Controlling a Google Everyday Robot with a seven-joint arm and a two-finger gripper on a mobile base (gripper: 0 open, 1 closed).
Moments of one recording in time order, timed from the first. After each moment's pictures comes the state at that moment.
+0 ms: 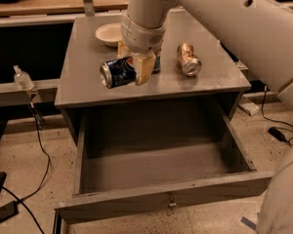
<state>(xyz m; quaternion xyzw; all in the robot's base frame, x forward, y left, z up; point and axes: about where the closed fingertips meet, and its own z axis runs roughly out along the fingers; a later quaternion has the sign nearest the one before) 0.601 0.025 0.906 -0.89 0.42 -0.02 0.15</state>
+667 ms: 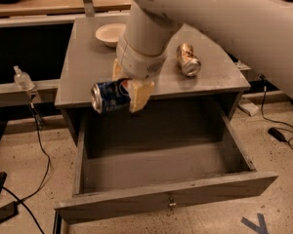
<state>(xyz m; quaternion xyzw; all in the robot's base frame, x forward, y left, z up) 0.519 0.039 0.900 -0.88 0.45 -0.01 0.18</state>
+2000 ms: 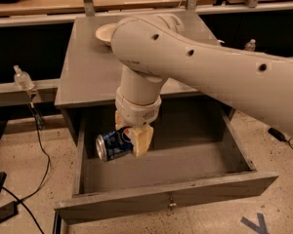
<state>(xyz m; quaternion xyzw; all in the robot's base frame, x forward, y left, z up) 0.460 0.030 0.798 -0.89 0.45 0.06 0.08</state>
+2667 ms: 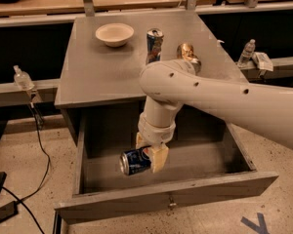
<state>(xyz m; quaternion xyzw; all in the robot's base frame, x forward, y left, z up) 0.473 -0.013 0.690 -0.87 0.48 0.11 0.04</state>
